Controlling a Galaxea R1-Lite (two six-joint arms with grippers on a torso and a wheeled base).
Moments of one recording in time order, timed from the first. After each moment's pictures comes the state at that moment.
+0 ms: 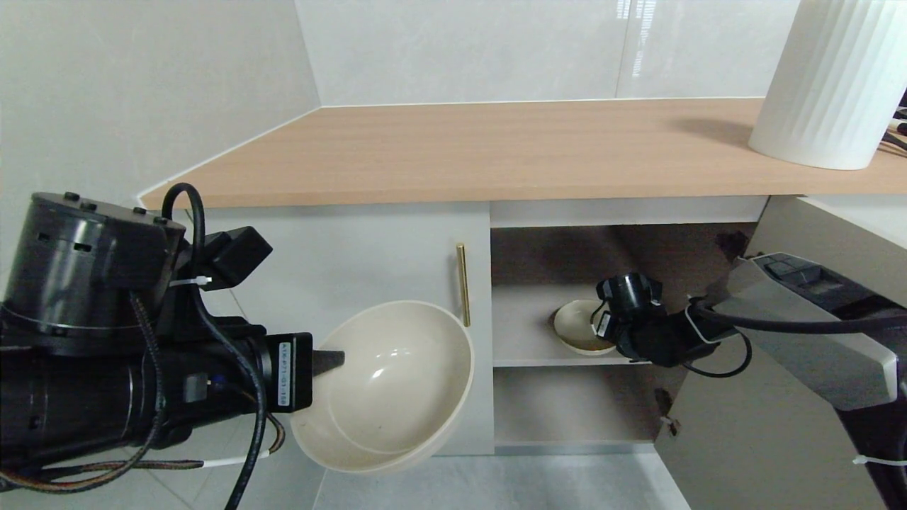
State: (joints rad) left arm -0.55 1.36 -0.87 0.12 0.05 -0.42; right arm 0.32 2.49 -1.47 -0.33 -0.52 0.61
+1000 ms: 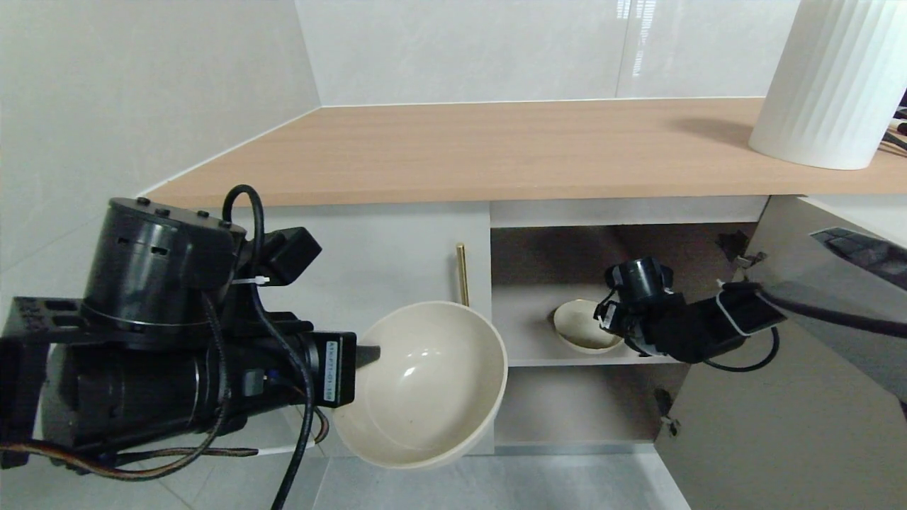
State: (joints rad) left arm -0.60 1.45 -0.87 0.02 0.05 -0.36; right arm 0.37 2.28 -1.29 -0.32 -0.49 0.59
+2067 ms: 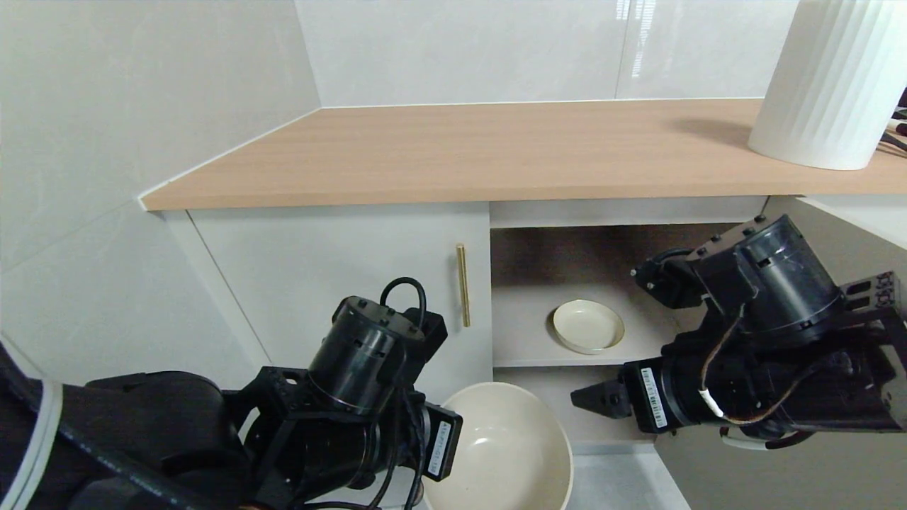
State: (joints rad) left arm -0.80 1.73 -0.81 -0.15 0.14 -0.30; right arm 0.77 1.58 -1.03 0.23 -0.12 0.41
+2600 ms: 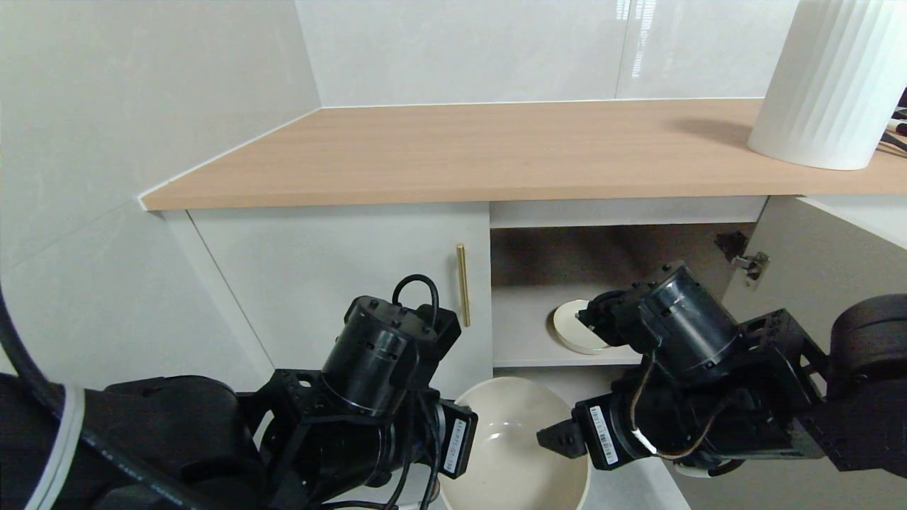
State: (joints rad) left arm -0.82 1.75 -0.82 -0.22 0.14 -0.30; right arm 0.84 1.71 -1.04 0.19 -0.12 0.43
